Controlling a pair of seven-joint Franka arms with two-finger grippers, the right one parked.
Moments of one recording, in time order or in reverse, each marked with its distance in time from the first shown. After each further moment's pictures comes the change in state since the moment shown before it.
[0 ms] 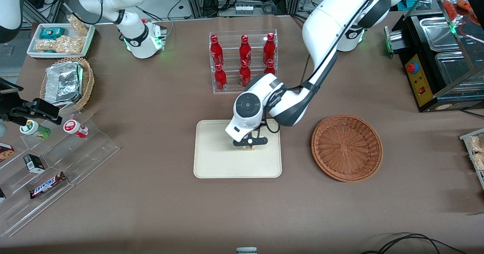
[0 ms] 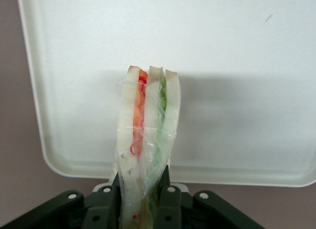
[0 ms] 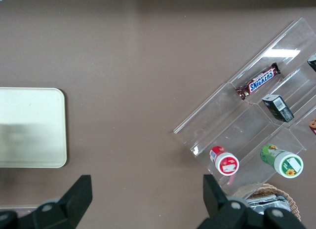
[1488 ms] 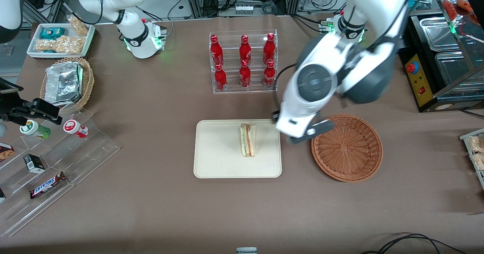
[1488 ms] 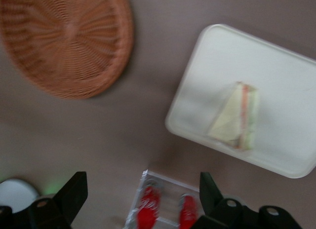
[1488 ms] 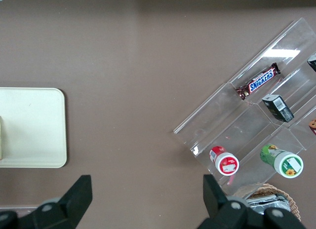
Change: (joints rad) arm 0.213 -0.329 0.024 0.115 -0.043 -0.592 -0.106
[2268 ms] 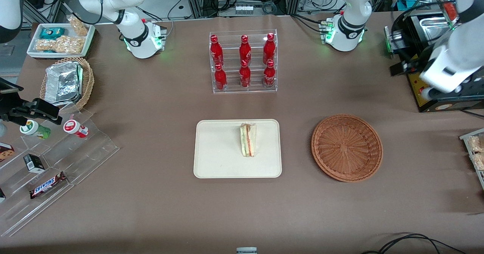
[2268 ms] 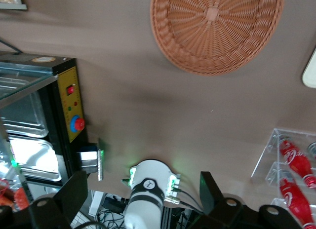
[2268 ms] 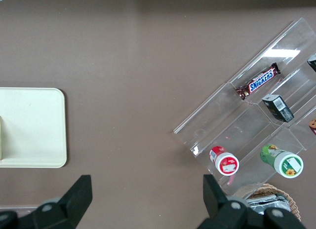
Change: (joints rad) arm 0.466 -0.483 0.012 -0.382 0.045 -0.178 0.723
